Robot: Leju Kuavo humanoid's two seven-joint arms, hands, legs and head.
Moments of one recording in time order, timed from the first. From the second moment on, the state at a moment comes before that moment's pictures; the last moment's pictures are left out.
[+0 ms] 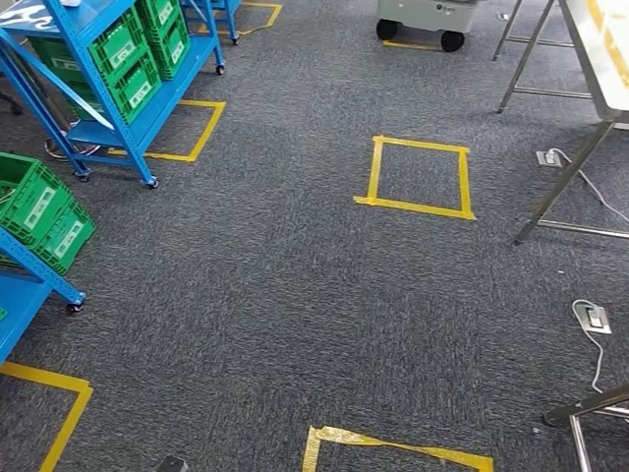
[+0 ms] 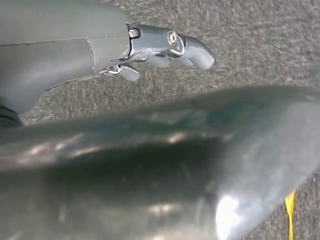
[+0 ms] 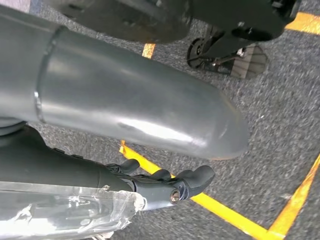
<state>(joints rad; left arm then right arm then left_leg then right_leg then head) -0.03 -0.14 0.65 -0.22 -0.85 0.03 -0.42 0.02 0.22 -0.71 -0.23 0.96 -0.23 -0.18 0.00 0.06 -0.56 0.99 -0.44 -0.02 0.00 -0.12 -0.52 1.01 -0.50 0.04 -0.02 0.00</state>
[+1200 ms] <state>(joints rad) -0.03 -0.14 0.65 -0.22 -0.88 0.04 -0.42 0.02 0.22 -0.72 -0.22 0.99 -0.24 -0.17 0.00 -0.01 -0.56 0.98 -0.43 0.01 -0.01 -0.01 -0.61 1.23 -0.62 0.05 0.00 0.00</state>
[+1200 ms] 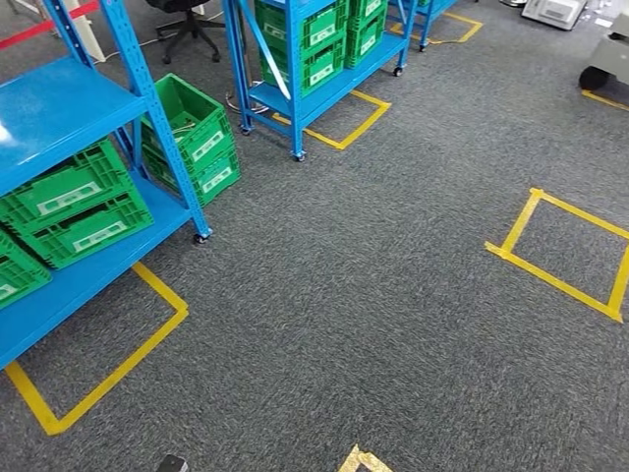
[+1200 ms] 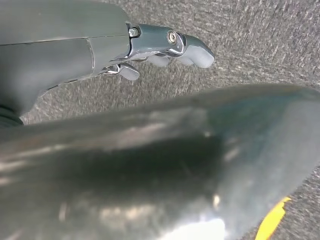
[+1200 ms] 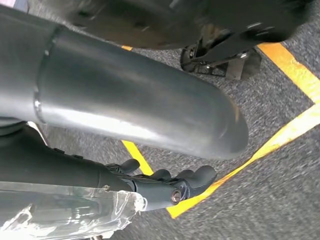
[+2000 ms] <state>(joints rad) -0.03 -0.14 0.66 -0.22 -0.88 0.04 -0.42 0.02 0.22 -0.73 -0.22 0.99 -0.23 -0.17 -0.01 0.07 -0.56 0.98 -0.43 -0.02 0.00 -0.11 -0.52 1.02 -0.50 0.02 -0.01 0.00</state>
